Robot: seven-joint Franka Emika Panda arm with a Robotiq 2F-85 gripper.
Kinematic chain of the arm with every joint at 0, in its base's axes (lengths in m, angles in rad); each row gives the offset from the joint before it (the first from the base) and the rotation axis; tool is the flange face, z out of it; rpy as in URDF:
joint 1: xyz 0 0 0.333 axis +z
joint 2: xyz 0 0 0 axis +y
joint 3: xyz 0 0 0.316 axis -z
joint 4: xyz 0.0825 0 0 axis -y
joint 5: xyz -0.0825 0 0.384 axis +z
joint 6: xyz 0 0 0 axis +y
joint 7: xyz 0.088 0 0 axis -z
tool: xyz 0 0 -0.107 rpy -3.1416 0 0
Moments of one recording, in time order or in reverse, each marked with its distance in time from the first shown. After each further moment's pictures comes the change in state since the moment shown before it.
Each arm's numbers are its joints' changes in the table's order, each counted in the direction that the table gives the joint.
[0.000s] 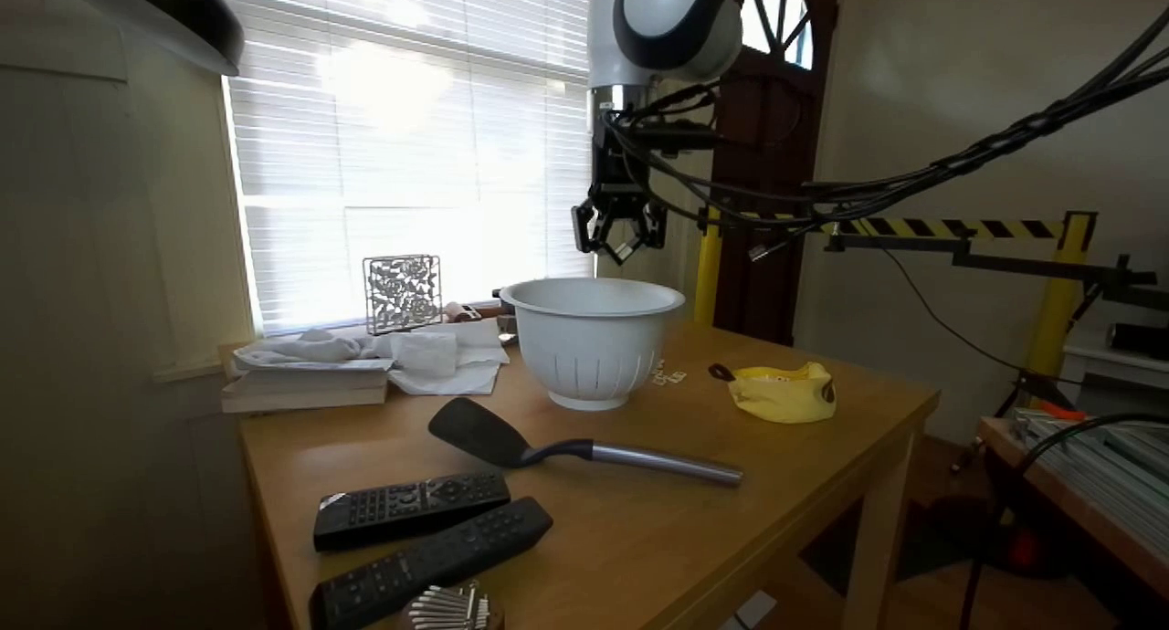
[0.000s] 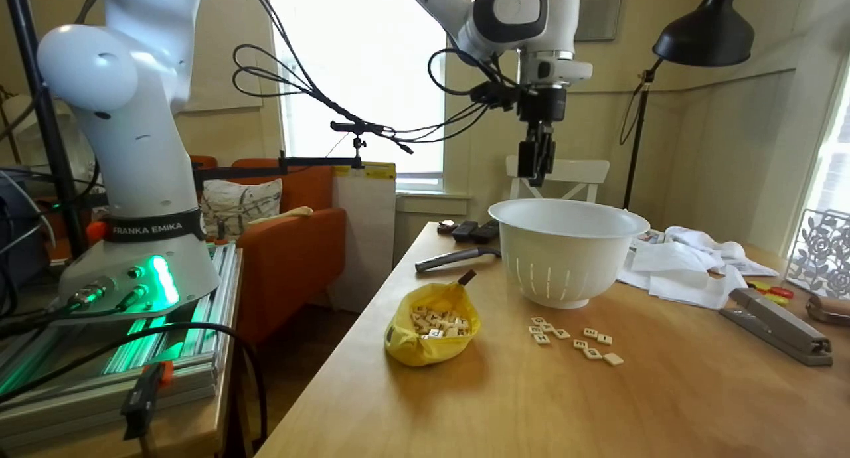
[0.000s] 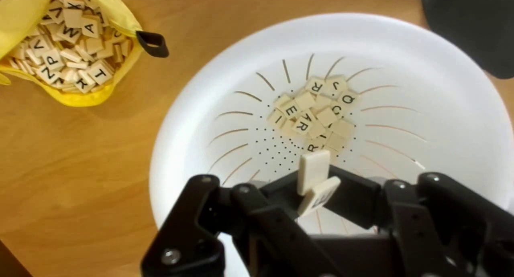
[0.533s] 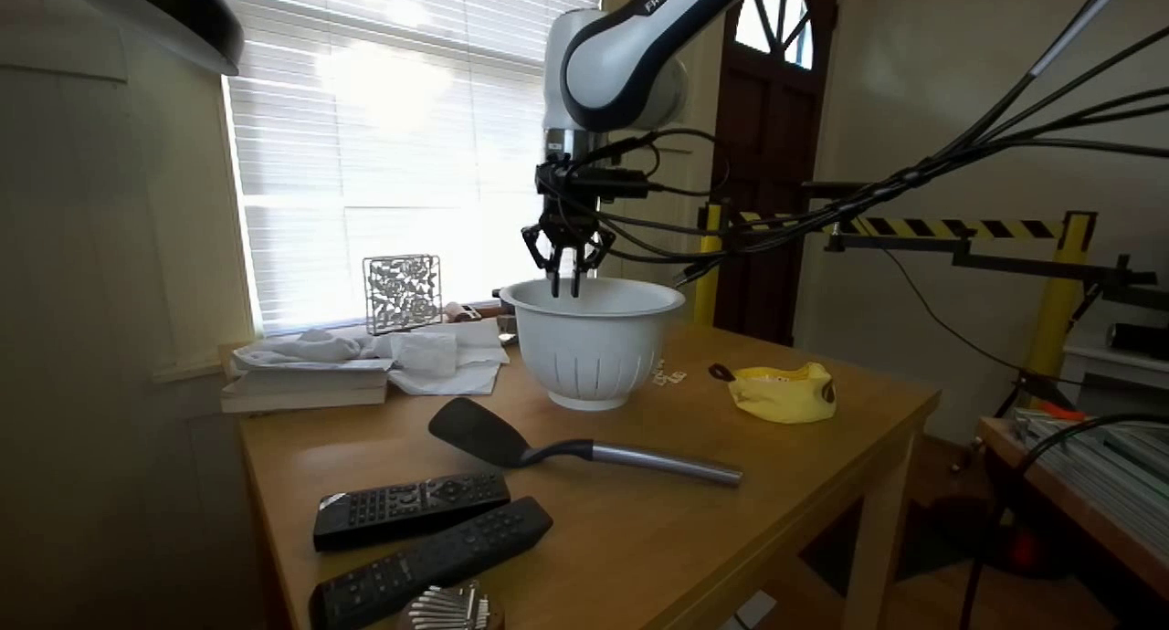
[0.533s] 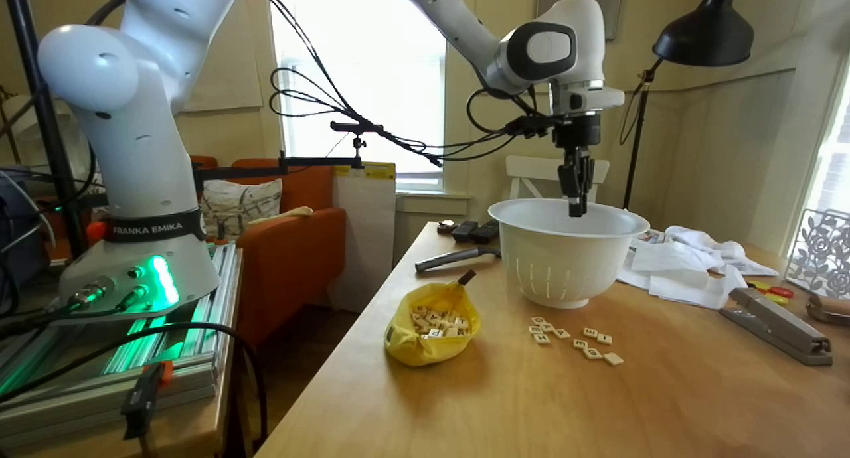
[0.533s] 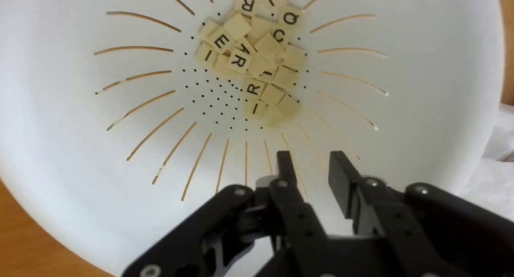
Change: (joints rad) arm 0.003 0.233 0.014 0.225 0.002 -0.121 0.093
